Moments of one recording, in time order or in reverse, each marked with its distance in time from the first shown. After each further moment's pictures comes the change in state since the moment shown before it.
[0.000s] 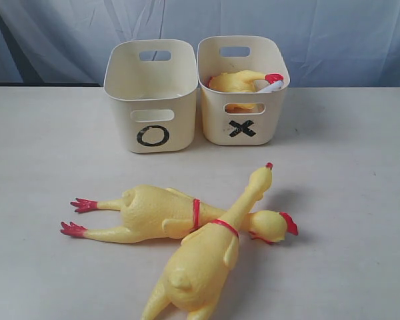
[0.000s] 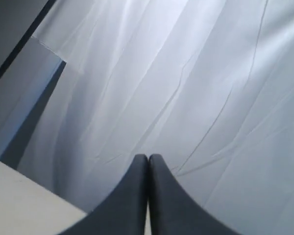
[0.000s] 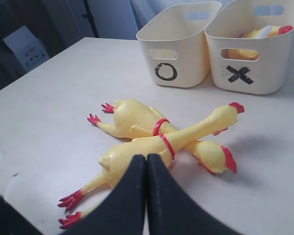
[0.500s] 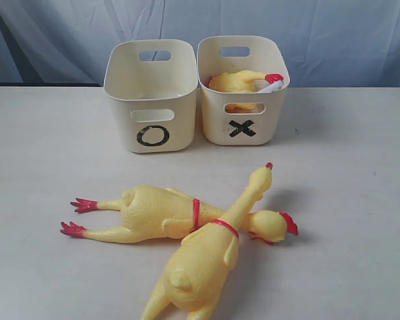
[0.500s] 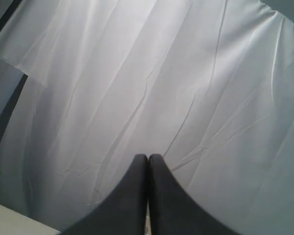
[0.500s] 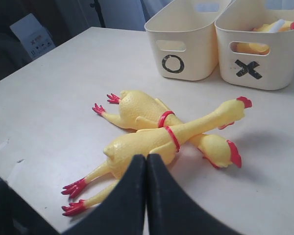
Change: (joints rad) left arm 0.000 0.016 -0.195 0.619 0.143 -0.554; right arm 0.000 0.000 0.000 0.025 0.032 -0.044
